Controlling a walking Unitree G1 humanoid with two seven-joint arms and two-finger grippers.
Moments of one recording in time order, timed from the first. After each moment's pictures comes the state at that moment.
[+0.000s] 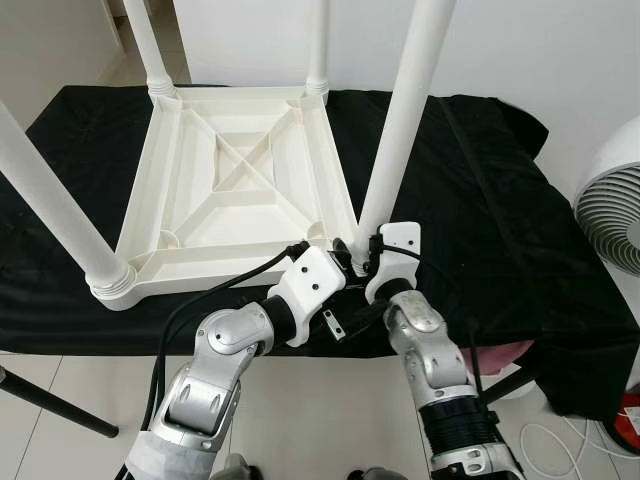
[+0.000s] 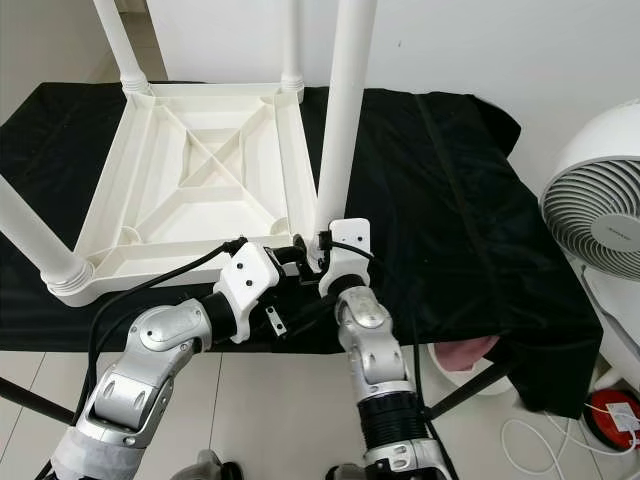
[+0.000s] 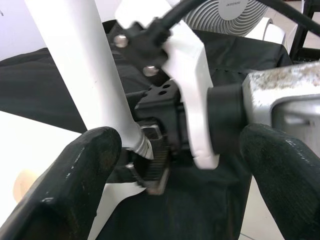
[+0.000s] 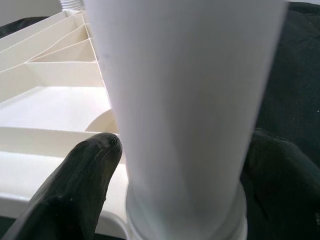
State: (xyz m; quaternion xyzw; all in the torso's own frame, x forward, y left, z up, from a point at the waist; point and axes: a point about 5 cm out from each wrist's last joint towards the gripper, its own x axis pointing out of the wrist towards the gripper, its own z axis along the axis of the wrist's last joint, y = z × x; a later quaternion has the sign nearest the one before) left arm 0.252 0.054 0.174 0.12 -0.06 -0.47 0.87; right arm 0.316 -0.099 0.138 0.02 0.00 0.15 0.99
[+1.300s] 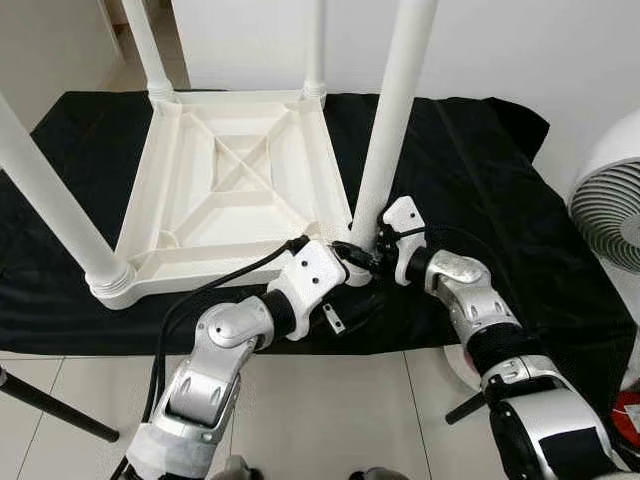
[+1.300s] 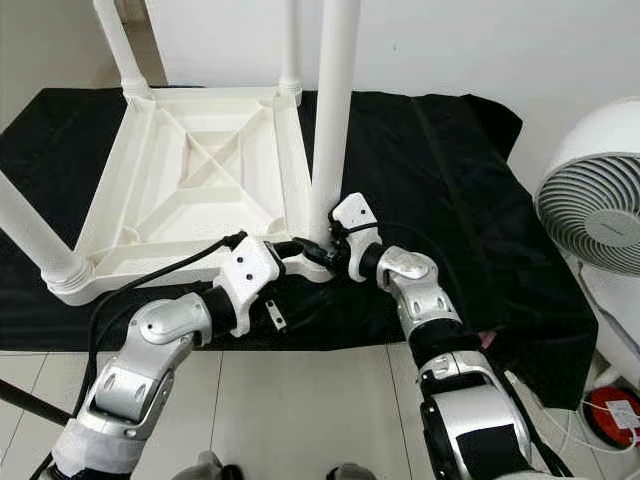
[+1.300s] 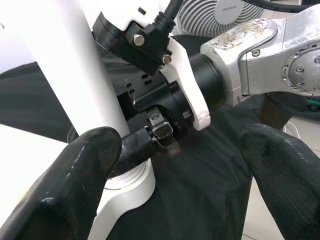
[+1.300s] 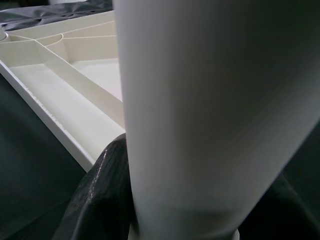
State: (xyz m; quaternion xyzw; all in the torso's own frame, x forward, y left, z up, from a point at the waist) left arm 0.257 0.053 0.179 0.13 -0.07 -0.47 0.87; right arm 0.356 -0.120 0.146 -0.12 0.00 0.43 0.89
